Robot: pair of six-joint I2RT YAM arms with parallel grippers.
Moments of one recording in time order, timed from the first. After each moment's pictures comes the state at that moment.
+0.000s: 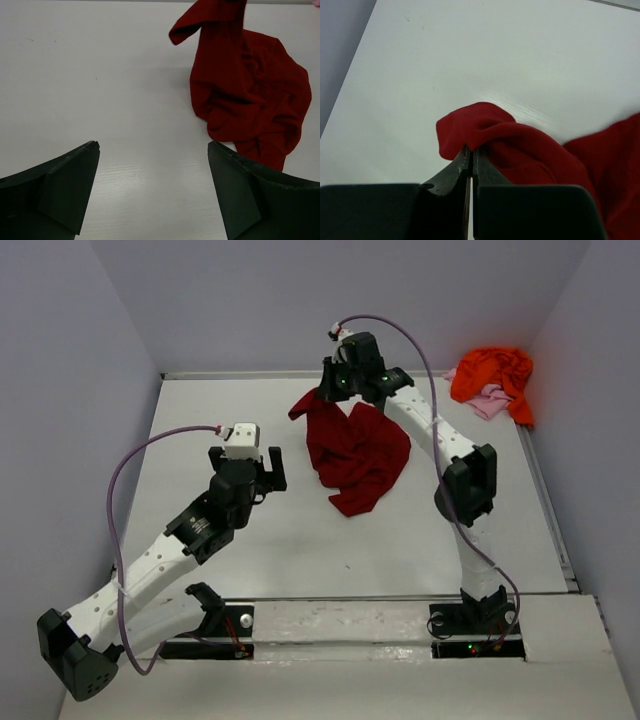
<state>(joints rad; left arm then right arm) -0.72 0.86 0.78 -0.25 -0.57 -0.29 0.53 2.12 2.14 -0.53 -0.19 0.32</state>
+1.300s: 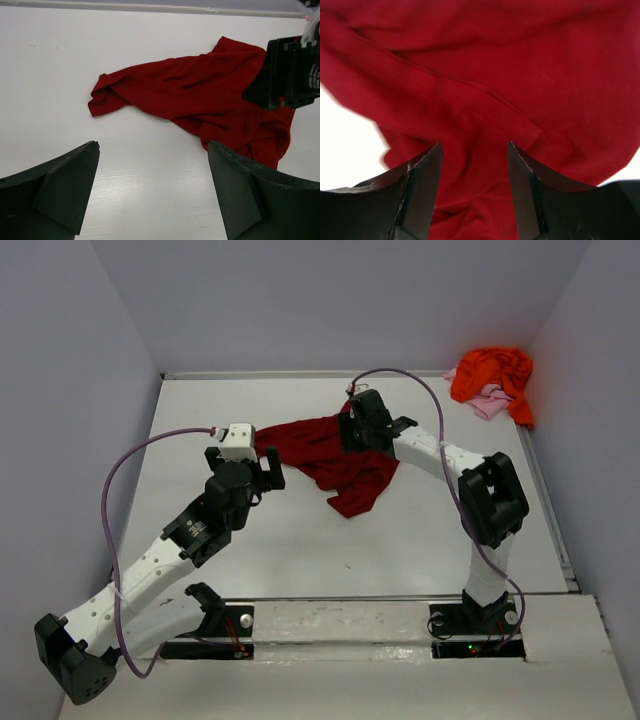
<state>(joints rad) -0.72 0.83 0.77 -0.22 -0.58 -0.29 0.58 1.91 1.51 -0.34 0.14 0.28</state>
